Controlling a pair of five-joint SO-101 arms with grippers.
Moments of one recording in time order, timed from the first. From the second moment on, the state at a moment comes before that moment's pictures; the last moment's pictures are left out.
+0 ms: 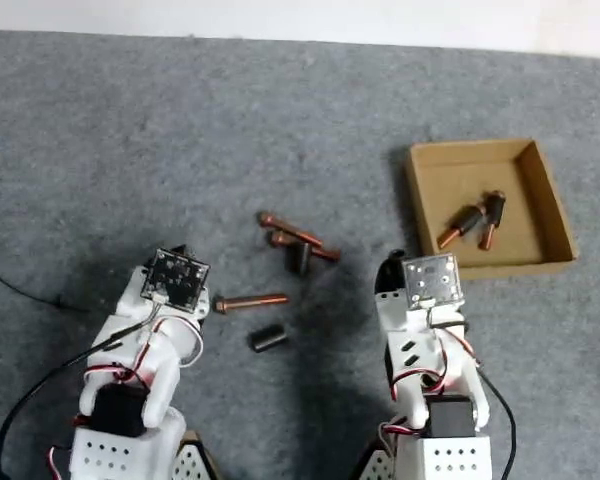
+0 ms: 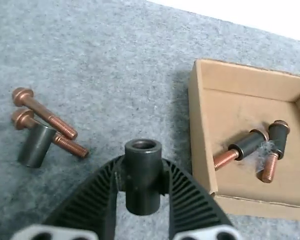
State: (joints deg) left arm 2.9 -103.1 90.2 47.8 -10.9; right arm -6.7 -104.2 96.0 40.6 13.1
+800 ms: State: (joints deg) left arm 16.7 -30.9 53.1 61.3 -63.7; right arm -6.7 -104.2 96.0 40.4 13.1
